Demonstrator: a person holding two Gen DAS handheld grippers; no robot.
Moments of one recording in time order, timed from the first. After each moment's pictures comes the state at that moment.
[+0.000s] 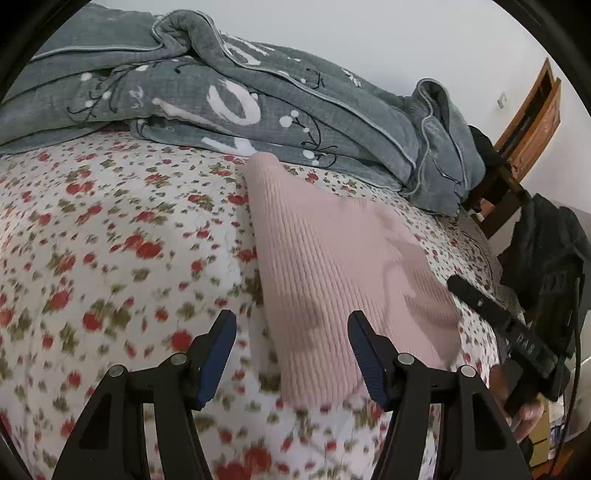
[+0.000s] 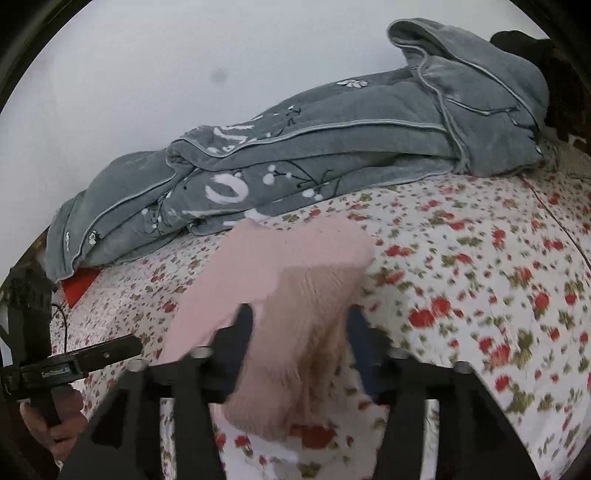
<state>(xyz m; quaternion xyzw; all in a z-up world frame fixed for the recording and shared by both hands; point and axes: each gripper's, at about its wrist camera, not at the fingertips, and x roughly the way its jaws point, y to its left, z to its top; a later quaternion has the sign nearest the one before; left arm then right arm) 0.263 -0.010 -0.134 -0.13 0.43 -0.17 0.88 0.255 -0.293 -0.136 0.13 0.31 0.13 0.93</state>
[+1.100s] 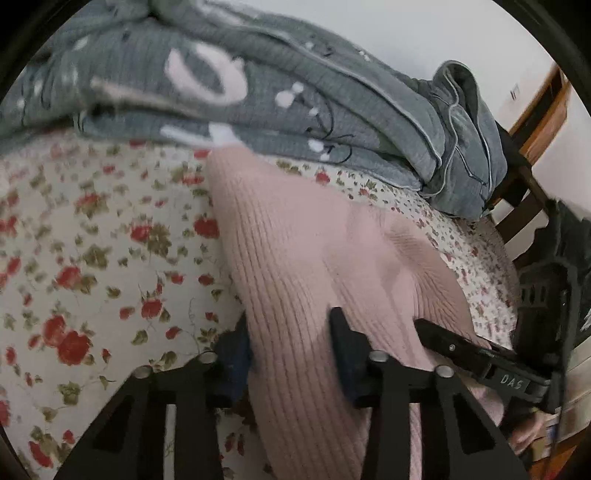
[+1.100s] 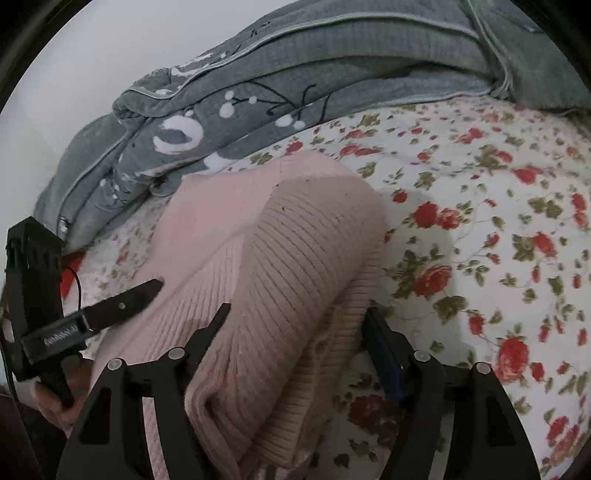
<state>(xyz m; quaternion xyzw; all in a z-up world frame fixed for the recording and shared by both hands) 0.364 -0.045 -0.174 -0.11 0.45 -0.19 0.87 0.370 -0.291 -0.203 0.16 0.44 0.17 0.87</state>
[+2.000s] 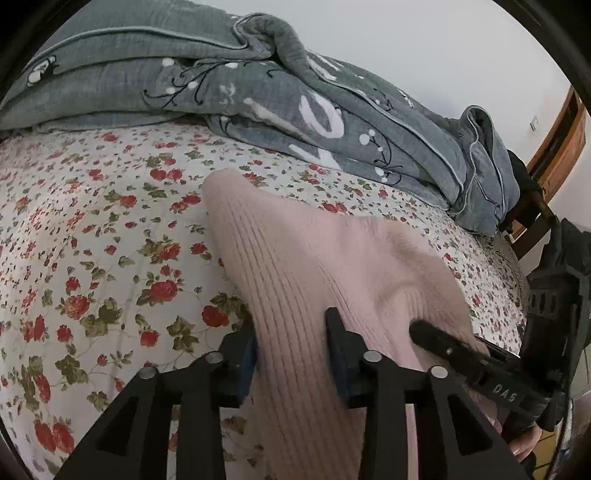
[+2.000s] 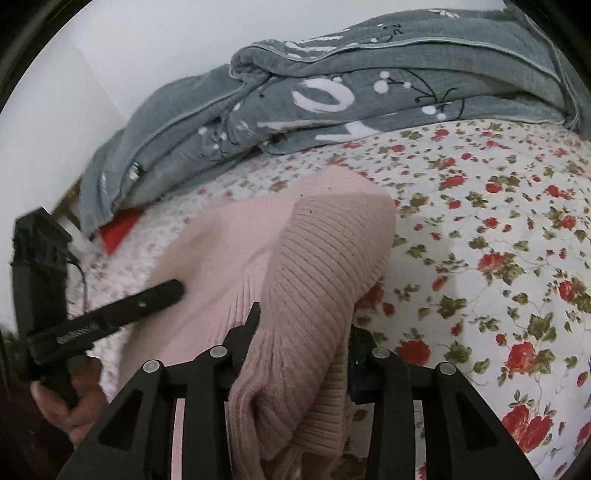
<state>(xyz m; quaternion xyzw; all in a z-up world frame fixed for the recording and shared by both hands) 0.257 0.083 -0.153 -0.14 0.42 -0.11 0.89 0.278 -0.159 -0.190 0.11 0.41 0.24 0.87</state>
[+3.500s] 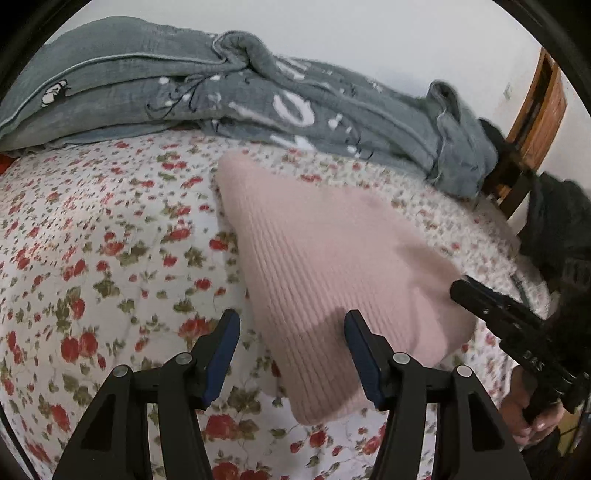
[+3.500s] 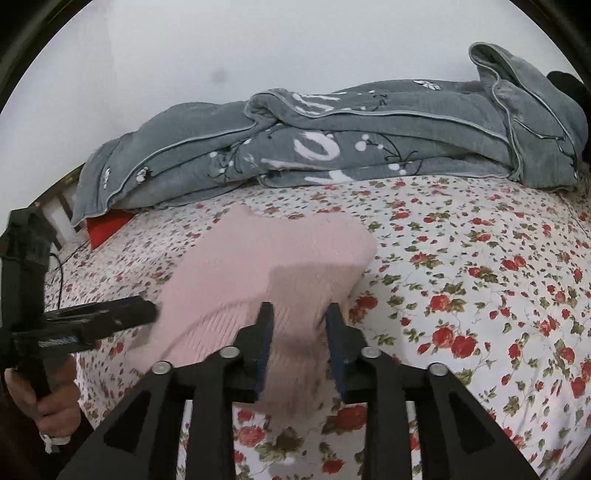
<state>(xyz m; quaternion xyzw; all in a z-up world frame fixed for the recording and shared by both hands) 0.168 0.075 -0.141 -0.09 0.42 -0.12 0.90 0.163 -0.178 -0.154 0.05 0.32 0.19 0.93</state>
